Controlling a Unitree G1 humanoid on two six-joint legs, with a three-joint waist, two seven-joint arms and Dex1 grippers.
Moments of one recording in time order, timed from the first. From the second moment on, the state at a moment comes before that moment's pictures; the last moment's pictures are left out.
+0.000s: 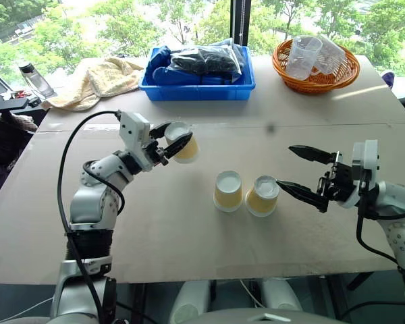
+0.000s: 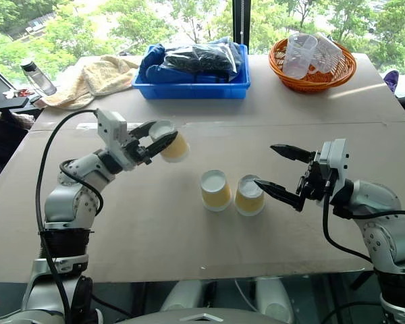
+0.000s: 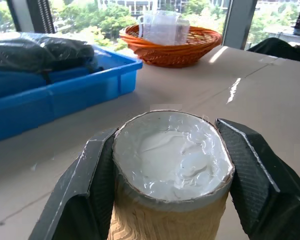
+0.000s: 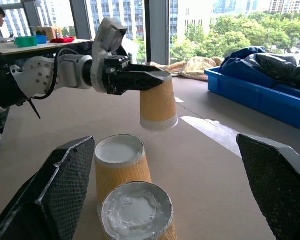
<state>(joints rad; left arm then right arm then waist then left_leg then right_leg) -0.44 0.52 0.14 -0.01 -0.47 0.30 -0.85 -0.12 -0.62 -0.14 -0.42 0.71 0.34 0.95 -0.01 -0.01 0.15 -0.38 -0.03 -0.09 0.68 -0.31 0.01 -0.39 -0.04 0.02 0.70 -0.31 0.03</state>
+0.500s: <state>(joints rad) -0.78 0.52 -0.11 0.02 -0.64 0.47 -1.38 0.01 -0.70 -0.28 -0.46 0.80 0.38 0.99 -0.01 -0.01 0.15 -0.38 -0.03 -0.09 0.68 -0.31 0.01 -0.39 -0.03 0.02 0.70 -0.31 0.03</state>
